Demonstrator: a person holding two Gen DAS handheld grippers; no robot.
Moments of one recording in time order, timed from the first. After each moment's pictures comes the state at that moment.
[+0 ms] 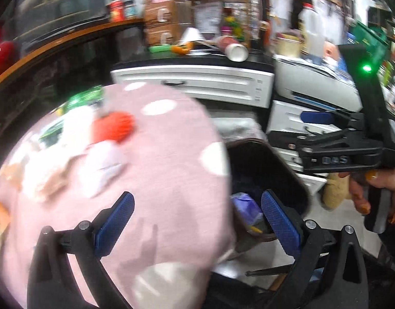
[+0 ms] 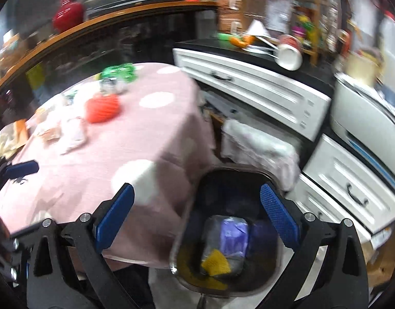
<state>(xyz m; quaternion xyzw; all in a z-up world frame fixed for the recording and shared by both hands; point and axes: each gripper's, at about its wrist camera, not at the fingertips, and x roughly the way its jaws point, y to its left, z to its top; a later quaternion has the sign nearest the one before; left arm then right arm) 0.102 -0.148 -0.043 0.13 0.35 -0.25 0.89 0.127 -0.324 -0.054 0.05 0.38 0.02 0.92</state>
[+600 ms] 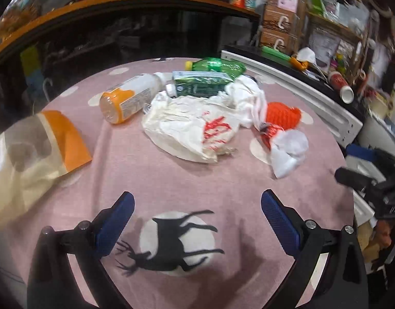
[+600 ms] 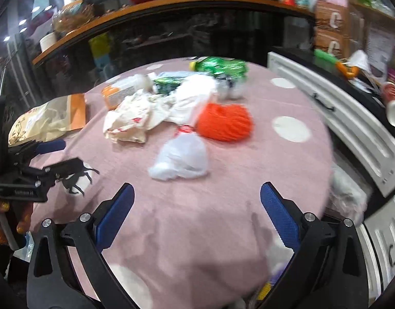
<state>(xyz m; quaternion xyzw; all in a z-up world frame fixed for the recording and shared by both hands) 0.158 0.041 -0.042 -0.02 0.39 -0.07 0.92 0.200 -0.168 -0.040 0.00 0.39 0.20 0.90</state>
